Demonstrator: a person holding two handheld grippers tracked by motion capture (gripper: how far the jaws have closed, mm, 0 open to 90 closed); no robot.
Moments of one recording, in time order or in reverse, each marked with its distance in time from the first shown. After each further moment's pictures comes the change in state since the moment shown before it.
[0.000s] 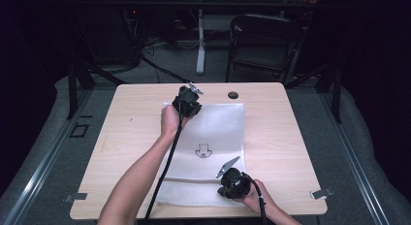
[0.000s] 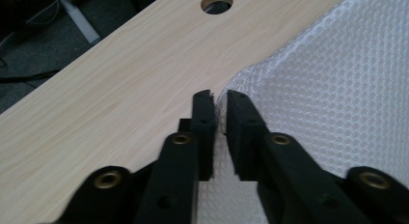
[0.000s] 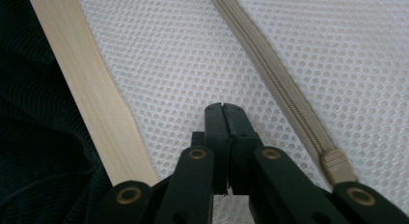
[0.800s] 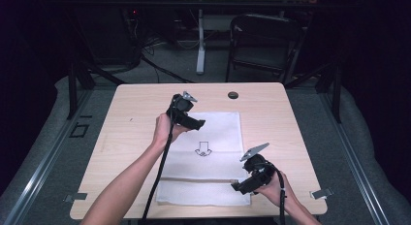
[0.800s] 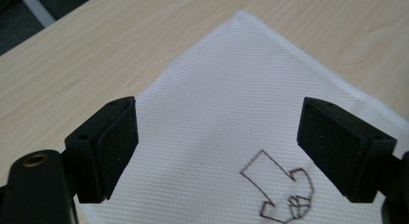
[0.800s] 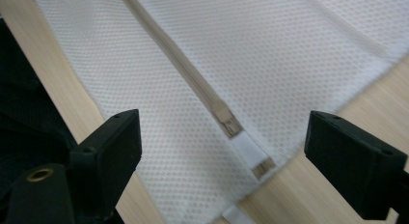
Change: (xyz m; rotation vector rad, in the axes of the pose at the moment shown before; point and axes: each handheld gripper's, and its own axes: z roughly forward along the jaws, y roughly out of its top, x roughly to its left) left arm -0.014 -0.030 -0.031 -0.004 -0.138 -0.003; right arm -0.039 -0.019 -0.063 -0.086 -0.073 0.131
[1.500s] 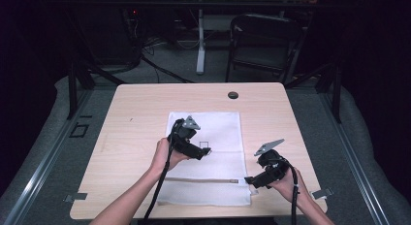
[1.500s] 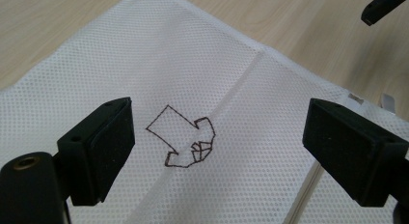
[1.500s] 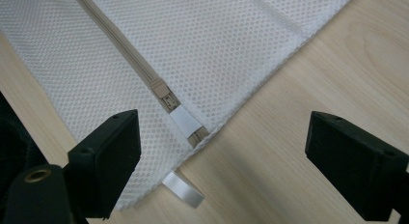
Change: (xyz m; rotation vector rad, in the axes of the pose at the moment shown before) left arm -0.054 -0.044 -0.015 -0.009 -0.144 0.066; right arm -0.029 -0.014 -0.017 -0.005 -0.081 0.021
